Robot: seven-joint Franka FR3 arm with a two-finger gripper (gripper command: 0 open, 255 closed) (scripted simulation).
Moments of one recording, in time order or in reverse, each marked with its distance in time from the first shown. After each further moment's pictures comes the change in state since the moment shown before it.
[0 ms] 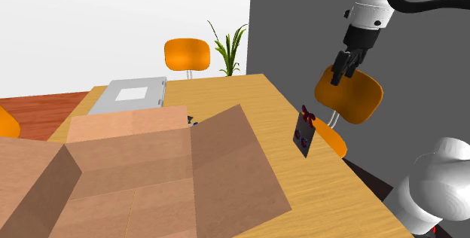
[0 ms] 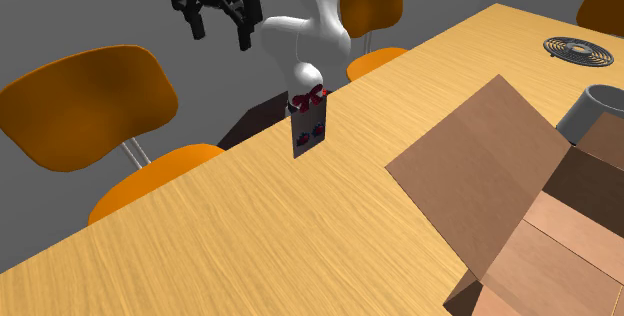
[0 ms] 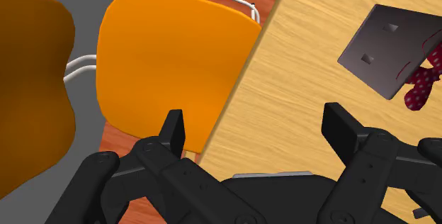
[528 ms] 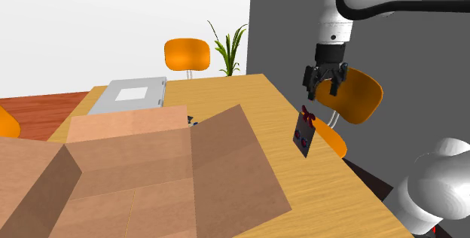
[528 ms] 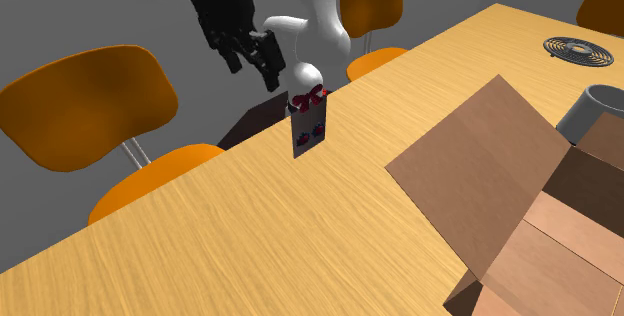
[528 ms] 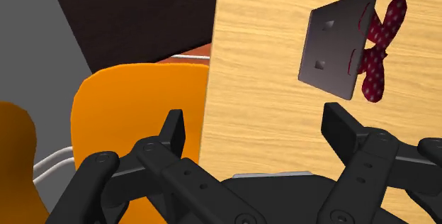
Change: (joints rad) arm -0.037 0.230 0.103 0.069 0.163 -0.081 0.319
